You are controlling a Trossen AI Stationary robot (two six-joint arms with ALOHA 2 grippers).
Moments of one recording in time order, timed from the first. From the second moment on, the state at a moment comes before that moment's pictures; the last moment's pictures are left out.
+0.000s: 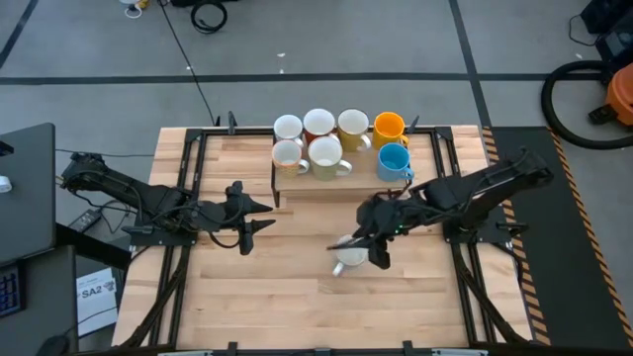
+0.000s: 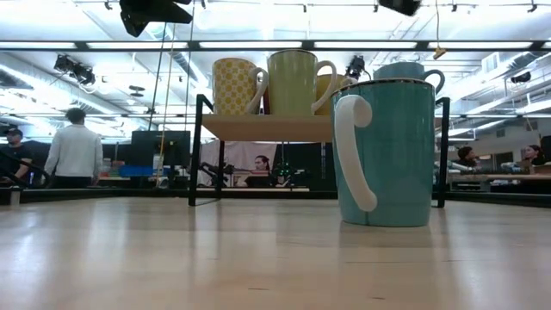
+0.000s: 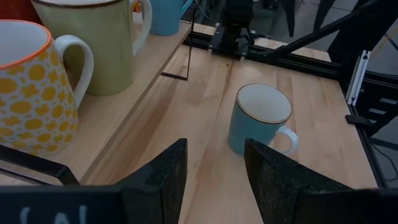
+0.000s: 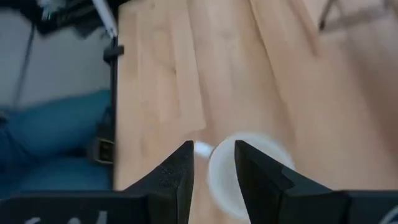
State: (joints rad) left arm -0.38 0.98 0.81 -0.29 -0.54 -0.40; right arm 0.33 1.38 1.31 -0.72 0.08 0.56
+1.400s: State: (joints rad) left arm -0.38 0.98 0.81 -0.29 -0.54 -0.40; right arm 0.30 1.62 1.31 -1.02 0.05 1.21
